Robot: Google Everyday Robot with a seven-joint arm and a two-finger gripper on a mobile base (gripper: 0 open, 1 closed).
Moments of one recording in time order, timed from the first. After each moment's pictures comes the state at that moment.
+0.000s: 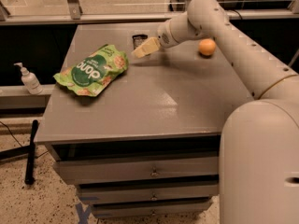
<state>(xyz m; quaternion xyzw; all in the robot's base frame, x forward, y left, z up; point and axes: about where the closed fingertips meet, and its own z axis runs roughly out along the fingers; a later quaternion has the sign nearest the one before) 0.815 -0.009 0.847 -0.42 0.77 0.21 0.43</state>
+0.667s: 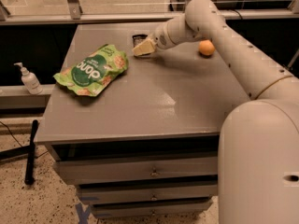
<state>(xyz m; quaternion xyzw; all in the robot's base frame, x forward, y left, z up) 0.814 0.003 0.841 -0.43 0.77 0.22 0.43</state>
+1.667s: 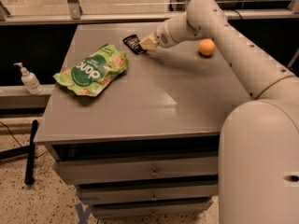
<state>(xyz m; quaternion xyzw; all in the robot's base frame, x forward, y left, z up) 0.817 -0.003 0.847 -0.43 0.76 0.21 0.43</state>
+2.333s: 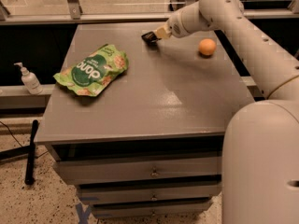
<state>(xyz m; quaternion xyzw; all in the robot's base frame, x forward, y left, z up) 0.839 -0.052 0.880 -0.42 0.77 0.14 0.47</state>
